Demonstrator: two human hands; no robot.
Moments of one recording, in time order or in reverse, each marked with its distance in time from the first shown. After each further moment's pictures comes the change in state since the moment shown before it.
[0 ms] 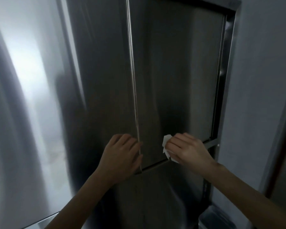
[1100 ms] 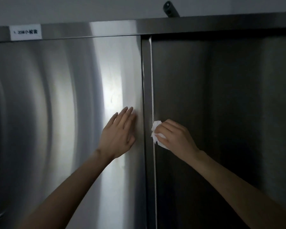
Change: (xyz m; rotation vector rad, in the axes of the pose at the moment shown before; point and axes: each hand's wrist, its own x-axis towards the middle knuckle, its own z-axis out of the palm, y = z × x) left_hand 0.146 -0.085 -0.014 0.484 -0.131 -0.457; right_hand 0.157 0.148 0.078 0.459 0.474 -0.157
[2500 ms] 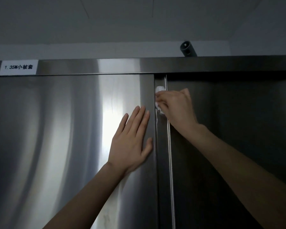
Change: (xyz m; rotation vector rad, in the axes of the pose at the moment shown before) left_hand 0.143 -0.061 0.043 -0.046 0.451 0.016; right_hand 0.211 0.097 0.025 -0.272 0.164 0.199
